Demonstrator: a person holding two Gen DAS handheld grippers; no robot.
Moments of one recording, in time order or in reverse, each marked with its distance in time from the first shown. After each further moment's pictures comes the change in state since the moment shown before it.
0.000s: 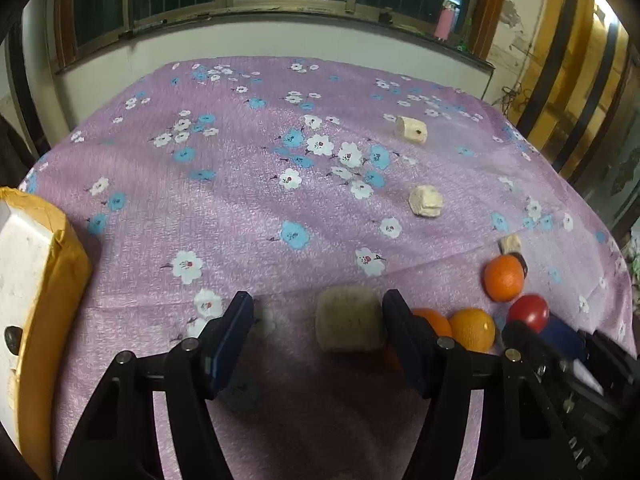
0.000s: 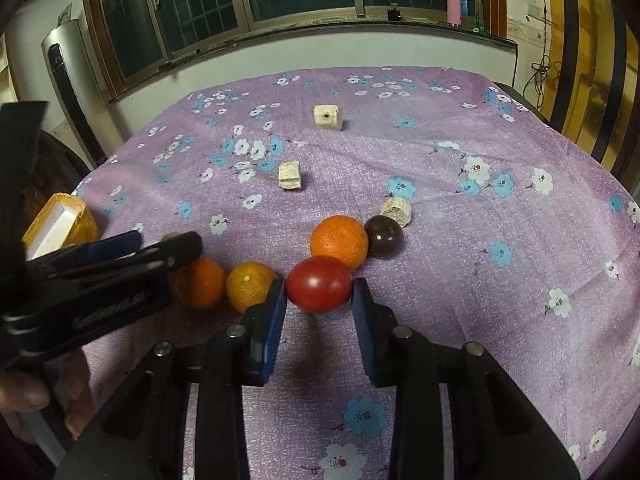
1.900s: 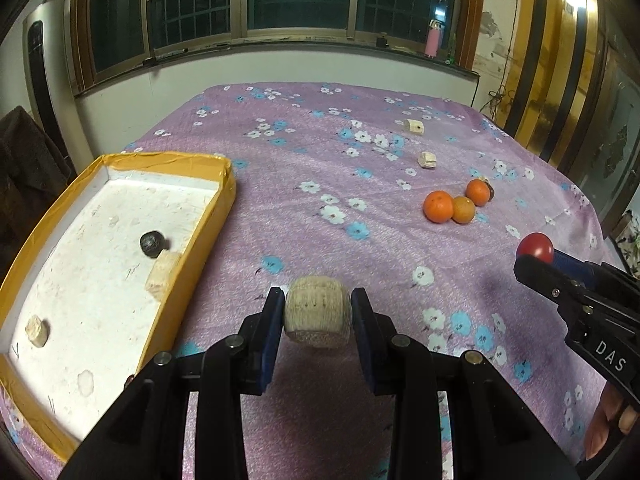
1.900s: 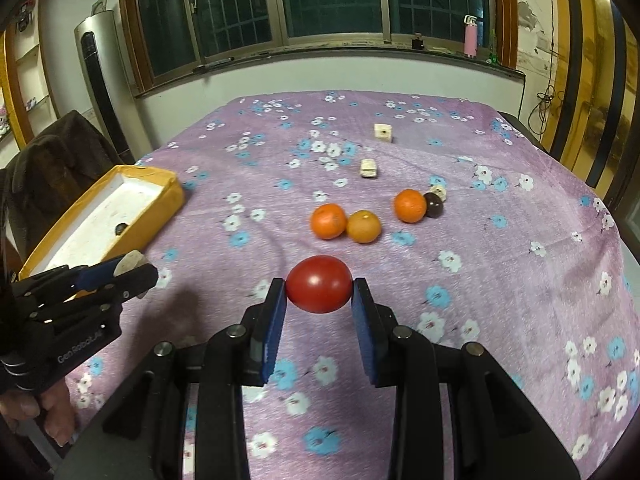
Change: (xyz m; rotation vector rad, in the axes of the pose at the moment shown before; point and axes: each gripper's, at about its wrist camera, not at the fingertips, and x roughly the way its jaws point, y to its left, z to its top) left arm -0.119 0.067 -0.089 0.043 -0.087 0.021; right arm -0.096 0.078 -0.055 -0.071 -0.063 0.013
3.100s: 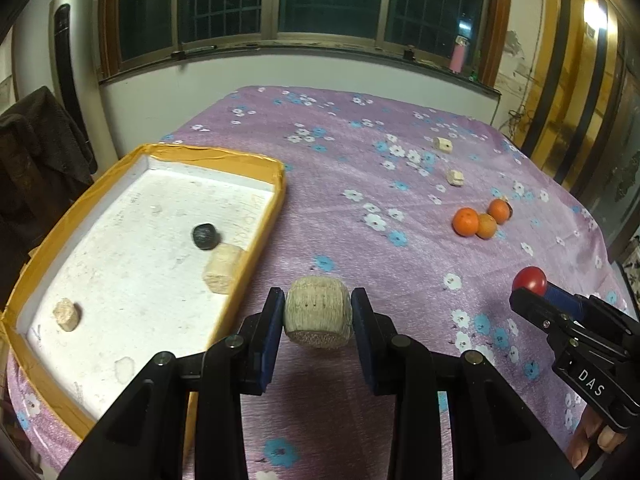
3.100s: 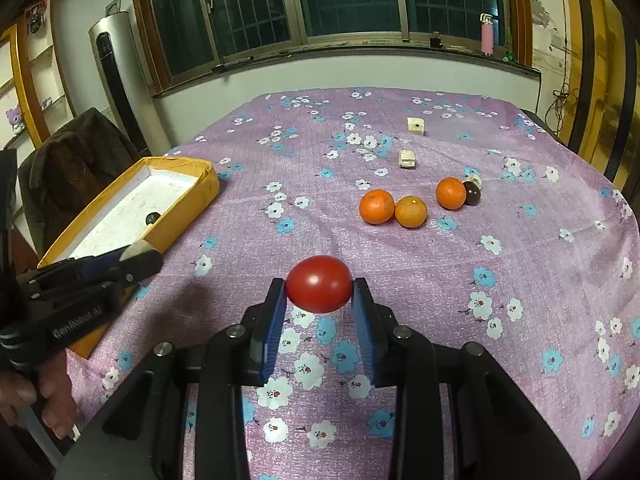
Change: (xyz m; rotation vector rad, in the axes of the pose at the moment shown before) left arm -0.026 0.037 -0.002 -0.082 -0.022 0.047; right arm 0.000 0.029 -0.016 -0.003 -0.001 0.067
